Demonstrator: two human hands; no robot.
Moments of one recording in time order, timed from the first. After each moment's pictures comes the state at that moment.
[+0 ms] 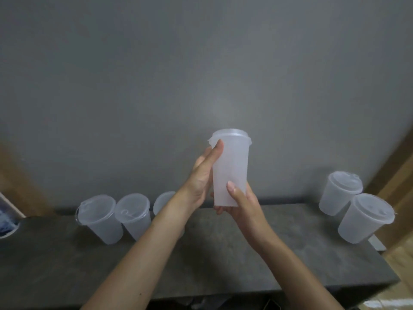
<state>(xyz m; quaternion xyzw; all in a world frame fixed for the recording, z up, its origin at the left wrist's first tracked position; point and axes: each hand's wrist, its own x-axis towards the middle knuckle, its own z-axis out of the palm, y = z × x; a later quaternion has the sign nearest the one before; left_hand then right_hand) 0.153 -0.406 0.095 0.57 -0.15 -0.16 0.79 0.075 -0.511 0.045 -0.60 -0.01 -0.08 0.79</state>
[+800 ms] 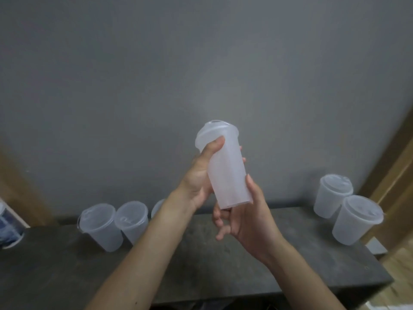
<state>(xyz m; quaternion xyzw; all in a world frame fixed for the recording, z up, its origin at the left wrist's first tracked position) 0.122 -0.414 0.143 0.55 -0.14 -0.19 0.80 0.028 -0.522 0.098 -0.46 -0.03 0.09 0.88</state>
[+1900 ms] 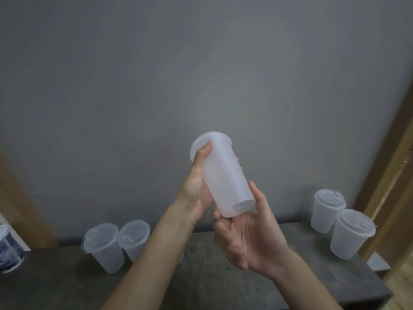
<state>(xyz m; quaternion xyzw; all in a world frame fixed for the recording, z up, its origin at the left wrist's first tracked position) 0.098 -0.409 0.185 0.50 -0.13 -0.21 0.83 0.009 -0.522 0.133 -0.36 -0.12 0.25 0.89</state>
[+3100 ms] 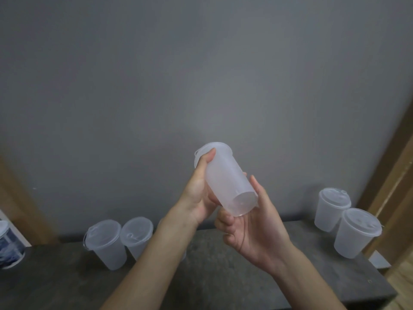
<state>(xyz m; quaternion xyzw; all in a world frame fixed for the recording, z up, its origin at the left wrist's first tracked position) 0.103 -0.401 0.171 0.49 -0.07 -0.26 0.83 0.015 -0.506 0.146 -0.35 -0.02 0.15 0.93</state>
